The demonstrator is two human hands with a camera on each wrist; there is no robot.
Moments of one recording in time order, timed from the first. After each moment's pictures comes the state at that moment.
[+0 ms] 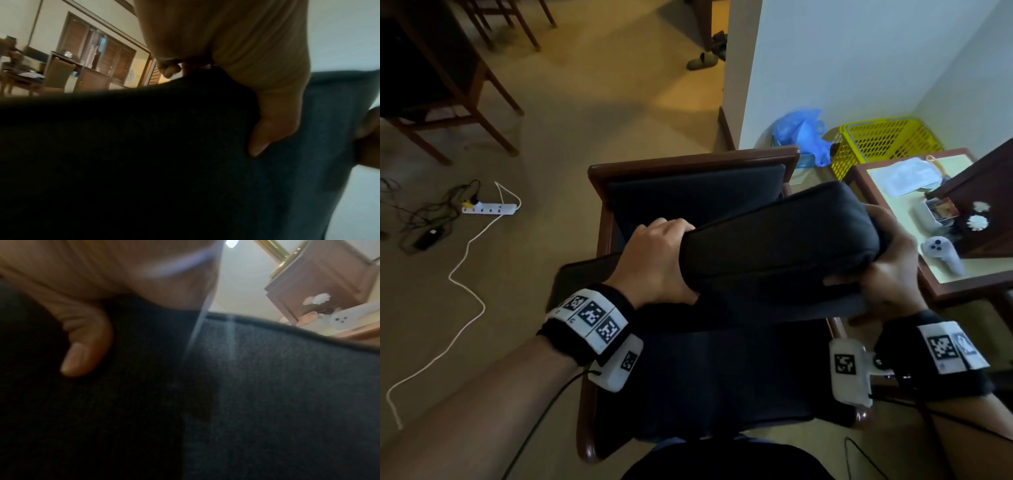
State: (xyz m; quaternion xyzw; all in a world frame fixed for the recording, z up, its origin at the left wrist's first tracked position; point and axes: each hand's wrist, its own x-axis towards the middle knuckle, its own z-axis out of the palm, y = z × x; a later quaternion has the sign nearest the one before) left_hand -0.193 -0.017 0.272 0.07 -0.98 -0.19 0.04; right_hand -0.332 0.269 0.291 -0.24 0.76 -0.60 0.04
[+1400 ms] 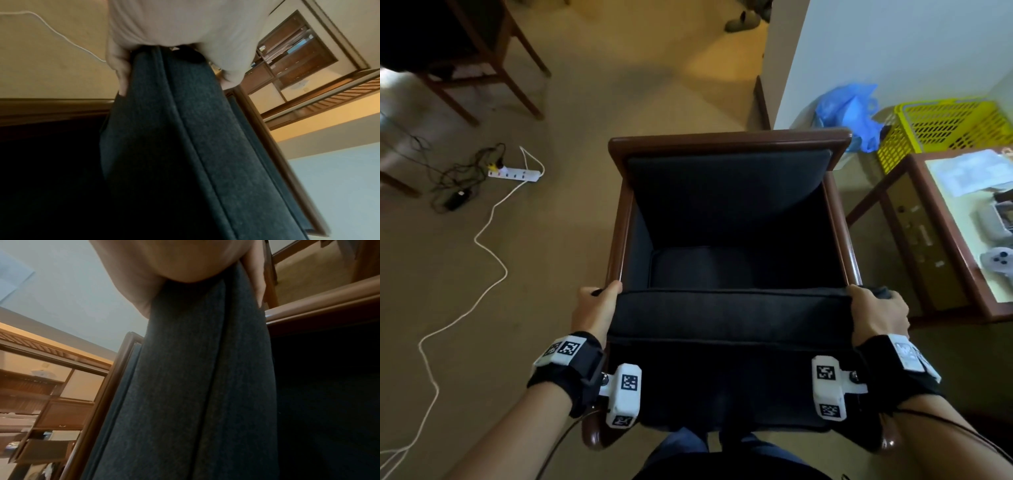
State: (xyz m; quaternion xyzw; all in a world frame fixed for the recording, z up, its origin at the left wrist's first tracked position) left_hand -0.110 -0.079 0.132 0.69 -0.54 -0.48 0.04; right_hand -0.346 0.244 0.154 0.28 0.88 -0.36 0.15
